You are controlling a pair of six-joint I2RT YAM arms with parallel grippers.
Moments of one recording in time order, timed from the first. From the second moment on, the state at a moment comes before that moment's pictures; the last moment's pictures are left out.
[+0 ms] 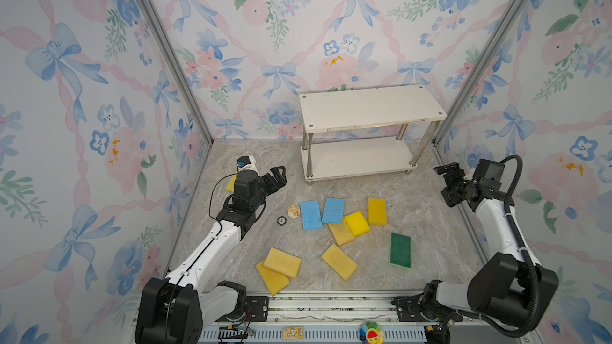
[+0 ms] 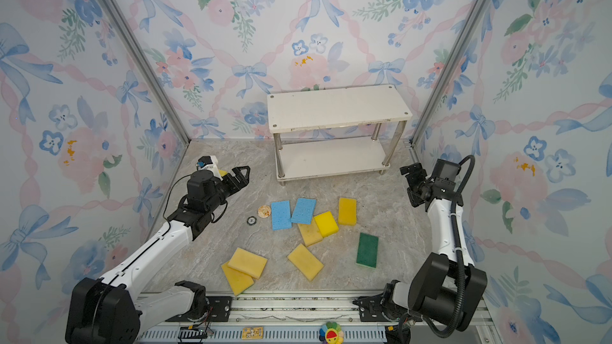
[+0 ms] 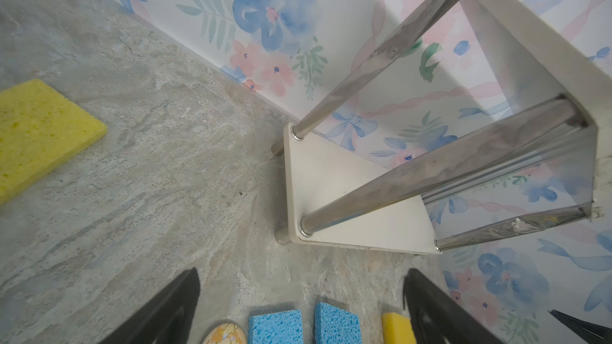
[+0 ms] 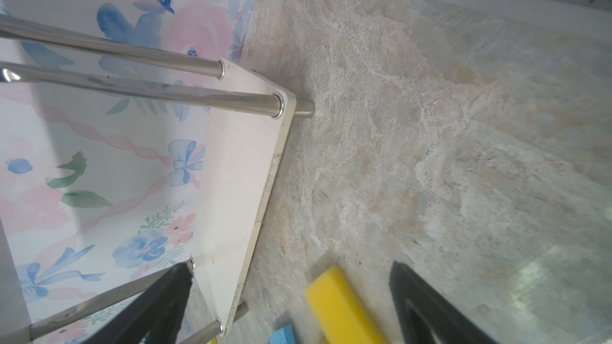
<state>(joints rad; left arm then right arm) -0.26 1.17 0.76 0.07 0.05 -0.73 -0.39 1.36 1.07 -0.45 -0.38 0.94</state>
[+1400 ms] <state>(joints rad) -0.26 1.77 1.20 0.09 0.05 -0.86 -0.31 2.18 1.87 -0.37 -0.44 0.89</state>
